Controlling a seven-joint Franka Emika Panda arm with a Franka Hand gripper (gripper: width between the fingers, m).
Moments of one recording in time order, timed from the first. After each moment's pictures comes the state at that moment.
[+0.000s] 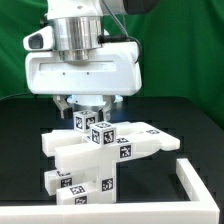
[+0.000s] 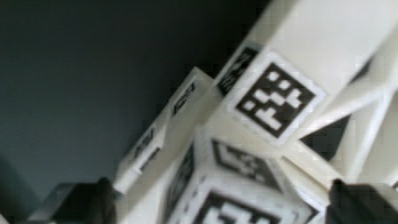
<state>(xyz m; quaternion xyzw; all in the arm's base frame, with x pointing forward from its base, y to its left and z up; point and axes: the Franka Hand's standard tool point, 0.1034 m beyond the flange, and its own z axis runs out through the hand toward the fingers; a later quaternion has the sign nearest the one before) 0.535 -0.030 0.119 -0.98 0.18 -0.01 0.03</state>
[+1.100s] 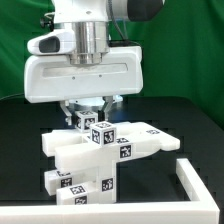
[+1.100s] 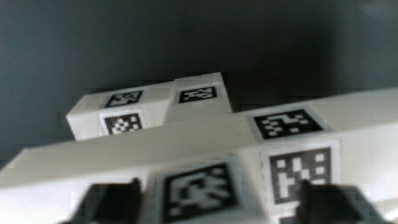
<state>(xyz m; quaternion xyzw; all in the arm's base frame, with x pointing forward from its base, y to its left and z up) 0.528 -0.028 0.110 -1.00 -0.06 -0.03 0.01</state>
